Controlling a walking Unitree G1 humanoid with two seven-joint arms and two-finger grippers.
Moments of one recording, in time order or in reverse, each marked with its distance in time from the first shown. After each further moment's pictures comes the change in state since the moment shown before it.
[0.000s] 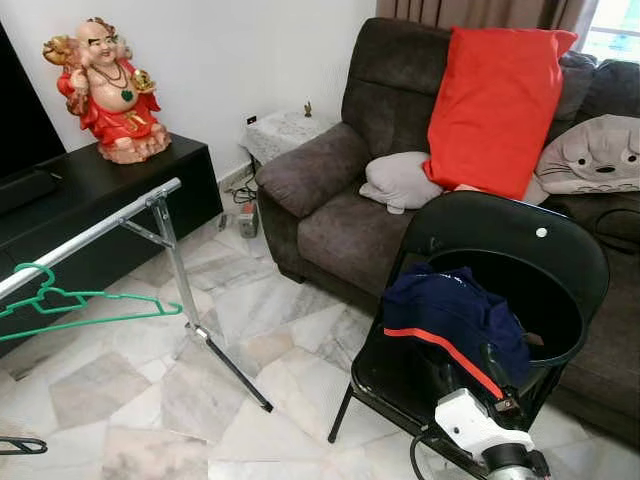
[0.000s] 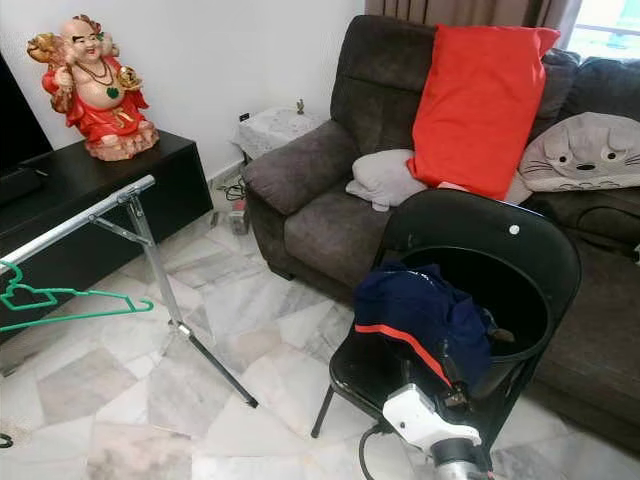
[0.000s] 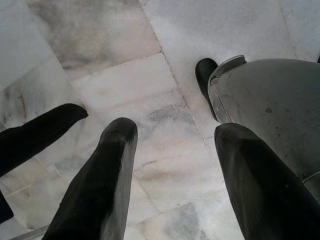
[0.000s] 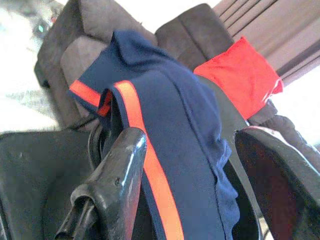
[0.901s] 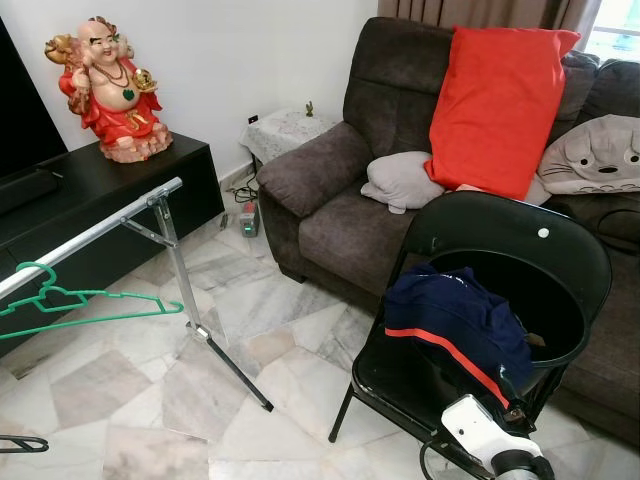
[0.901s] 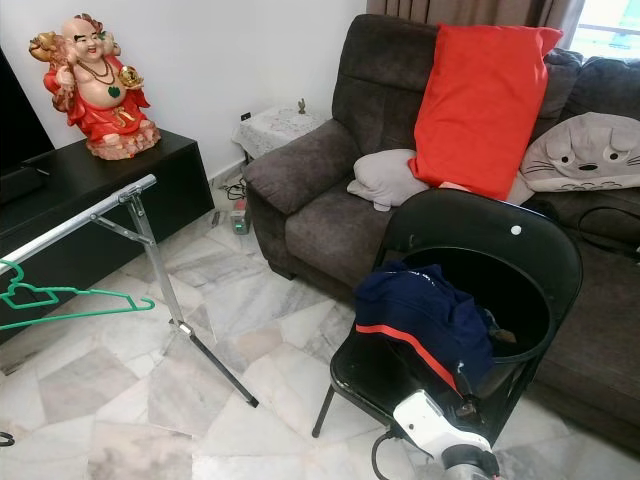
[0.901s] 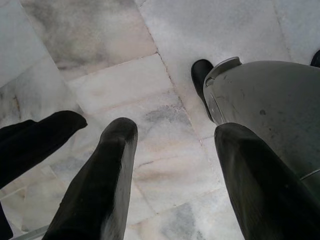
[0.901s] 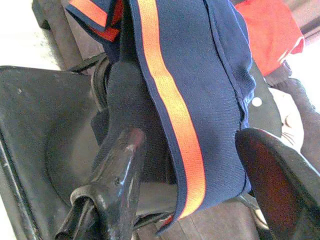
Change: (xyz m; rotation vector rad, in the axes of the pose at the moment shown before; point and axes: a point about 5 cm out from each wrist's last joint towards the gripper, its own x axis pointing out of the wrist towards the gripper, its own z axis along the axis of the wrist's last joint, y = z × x) left arm 0.000 -0.001 0.002 -0.003 -0.003 -0.017; right arm -0.001 0.005 -0.025 -0.071 0.199 0.037
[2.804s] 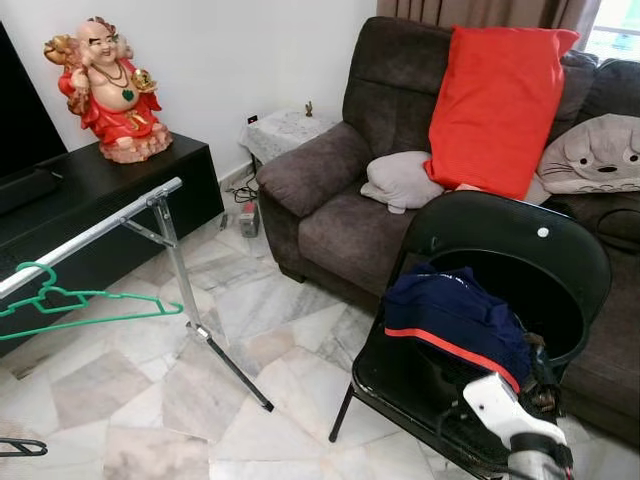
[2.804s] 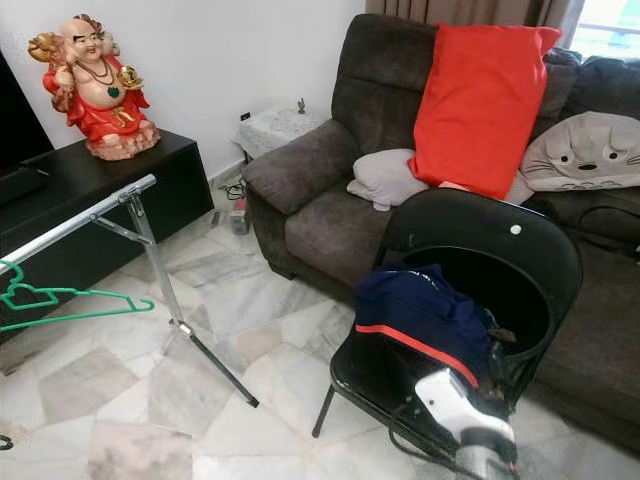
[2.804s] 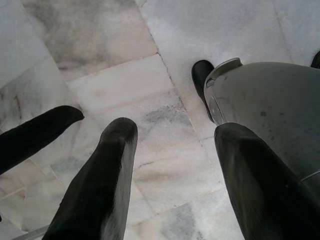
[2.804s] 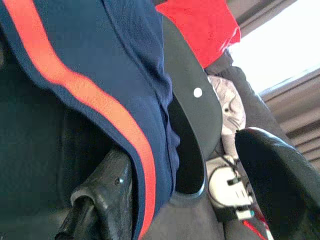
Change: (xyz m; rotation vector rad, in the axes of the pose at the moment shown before) left arm 0.000 0.000 0.002 0.001 -0.003 0.000; right arm 0.018 -0.028 0.004 -0.003 0.028 -0.218
